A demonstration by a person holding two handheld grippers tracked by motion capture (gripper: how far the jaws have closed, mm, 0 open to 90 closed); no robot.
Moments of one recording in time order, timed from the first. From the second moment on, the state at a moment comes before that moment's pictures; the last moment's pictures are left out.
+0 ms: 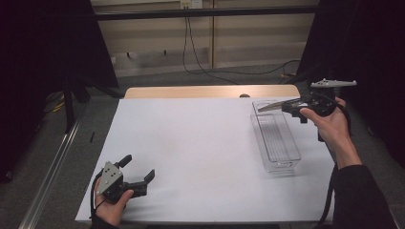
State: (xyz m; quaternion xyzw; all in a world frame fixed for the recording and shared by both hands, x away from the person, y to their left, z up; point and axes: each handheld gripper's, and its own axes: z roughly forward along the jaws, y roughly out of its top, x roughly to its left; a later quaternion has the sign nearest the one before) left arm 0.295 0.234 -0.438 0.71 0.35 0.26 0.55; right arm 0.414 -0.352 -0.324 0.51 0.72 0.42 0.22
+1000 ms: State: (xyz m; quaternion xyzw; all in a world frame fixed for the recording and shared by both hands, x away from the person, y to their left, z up) left arm 0.296 0.236 -0.437 0.71 0.36 0.27 0.55; right arm 0.441 -0.327 -0.352 0.55 0.72 0.35 0.23
